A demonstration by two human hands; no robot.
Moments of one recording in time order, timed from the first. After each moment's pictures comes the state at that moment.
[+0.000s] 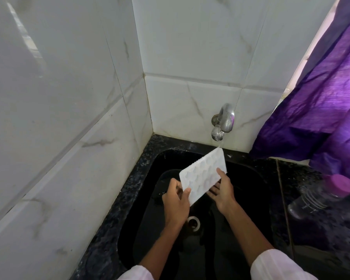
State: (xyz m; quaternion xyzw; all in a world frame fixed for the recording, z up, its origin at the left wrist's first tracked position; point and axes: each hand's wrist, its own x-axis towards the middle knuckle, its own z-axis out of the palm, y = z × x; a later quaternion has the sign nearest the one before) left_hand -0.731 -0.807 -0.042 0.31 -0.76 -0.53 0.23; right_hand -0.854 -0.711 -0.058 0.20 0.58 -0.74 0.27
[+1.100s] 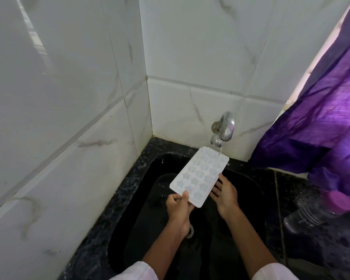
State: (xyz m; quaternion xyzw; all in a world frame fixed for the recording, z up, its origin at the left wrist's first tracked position) left_hand -0.766 -0.784 -0.050 0.43 -0.33 -0.82 0.18; right_hand -0.870 -0.701 -0.041 0.18 0.57 -0.77 0.24
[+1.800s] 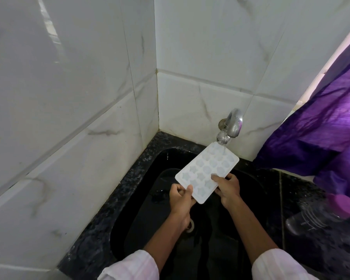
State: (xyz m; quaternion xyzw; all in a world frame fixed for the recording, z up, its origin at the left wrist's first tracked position) left_hand -0.762 -0.785 -0.049 0.41 -0.42 -0.79 0.17; right_hand -0.884 -0.705 -0.046 0.17 0.67 -0.69 0.23
